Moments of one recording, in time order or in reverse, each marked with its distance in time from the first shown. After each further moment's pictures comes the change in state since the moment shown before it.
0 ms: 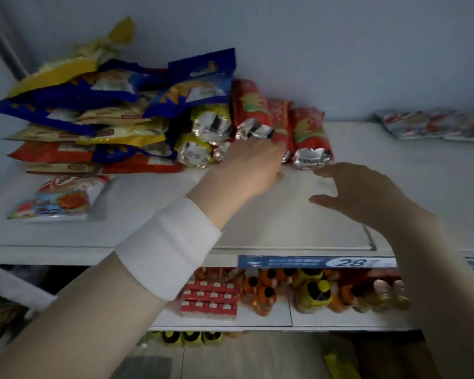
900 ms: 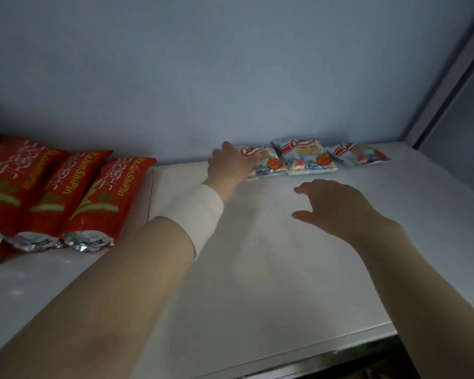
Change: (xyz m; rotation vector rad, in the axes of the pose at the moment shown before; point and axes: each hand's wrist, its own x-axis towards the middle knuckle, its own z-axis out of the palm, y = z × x) left_hand 0.342 0.232 0.061 -0.787 -0.079 -0.545; right_hand 0.071 0.342 -0.017 -0.070 -0.058 0.182
